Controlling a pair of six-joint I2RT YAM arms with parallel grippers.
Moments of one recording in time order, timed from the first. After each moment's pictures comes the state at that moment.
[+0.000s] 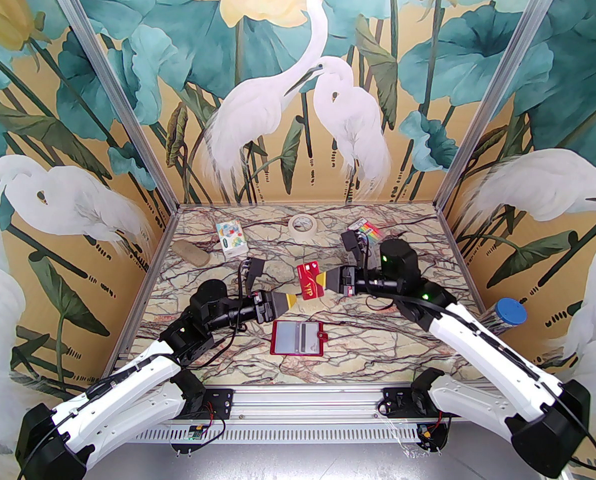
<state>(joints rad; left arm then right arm) -0.68 0.82 0.54 0.16 0.52 -0.89 0.58 1.03 0.86 -0.15 -0.74 0.80</state>
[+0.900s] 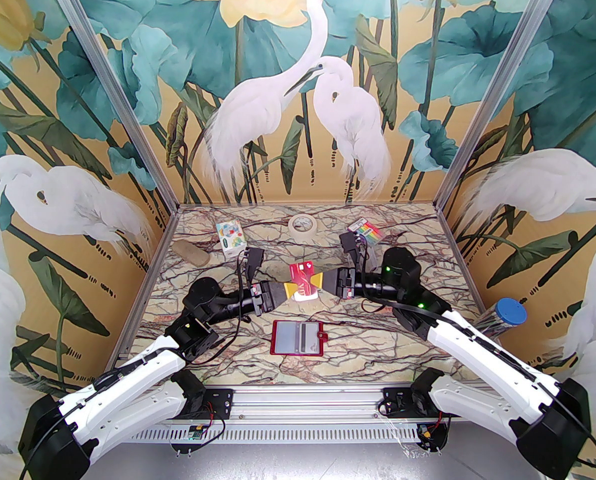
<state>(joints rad) -0.68 0.88 0.54 0.42 0.61 -1.04 0.62 1.02 0.79 0.09 -0.78 0.95</state>
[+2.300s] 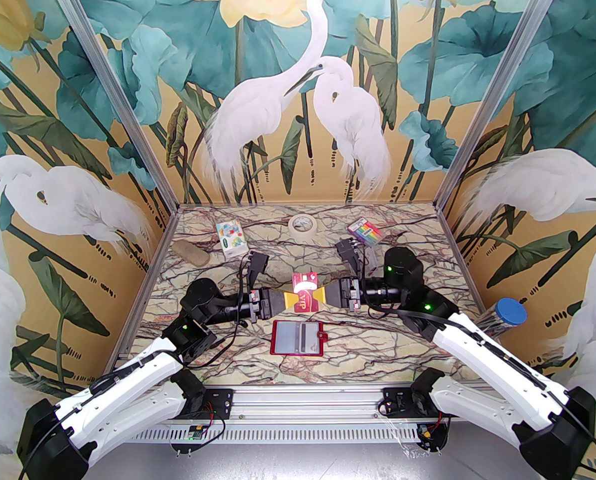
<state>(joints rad) -0.68 0.86 0.55 0.40 0.75 -1.06 0.63 0.99 0.83 -0.07 -0.92 0.79</state>
